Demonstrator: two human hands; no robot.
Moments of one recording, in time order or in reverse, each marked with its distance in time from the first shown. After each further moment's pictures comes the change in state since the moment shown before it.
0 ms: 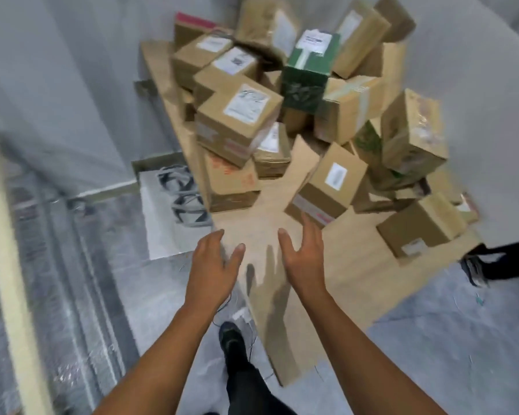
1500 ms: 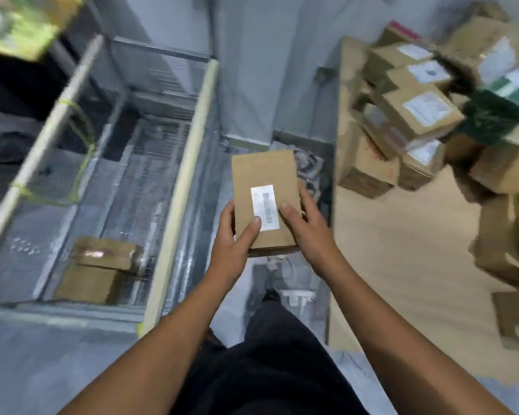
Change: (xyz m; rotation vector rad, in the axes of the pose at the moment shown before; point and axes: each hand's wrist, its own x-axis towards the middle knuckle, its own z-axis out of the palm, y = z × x) left_hand -0.187 -0.076 -0.089 -0.808 0.526 -0.106; right_hand -0.152 -0.095 0.070 0.218 -0.878 -0.258
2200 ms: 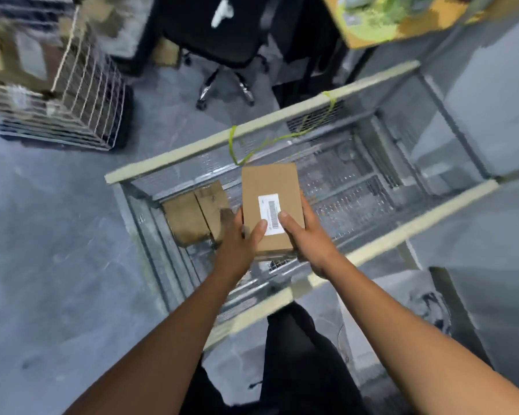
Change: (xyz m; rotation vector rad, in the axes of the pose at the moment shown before) left_hand 0.131 -0.031 -0.299 -0.244 0.887 -0.142; right_hand 0.251 -0.027 0.401 -0.453 -1.011 0.034
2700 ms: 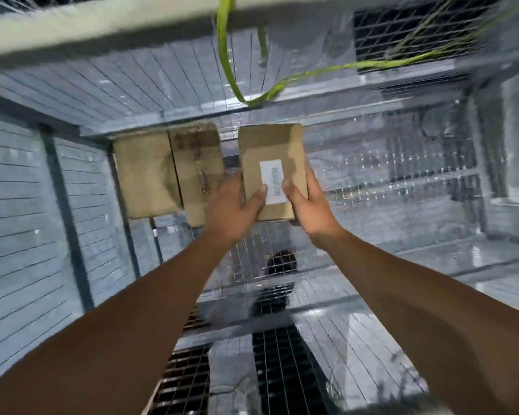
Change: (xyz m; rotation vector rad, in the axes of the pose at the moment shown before) left_hand 0.278 -0.223 0.016 0.482 0.186 -0.112; right_hand 0.329 0.206 0.016 -0.059 -0.164 0.105
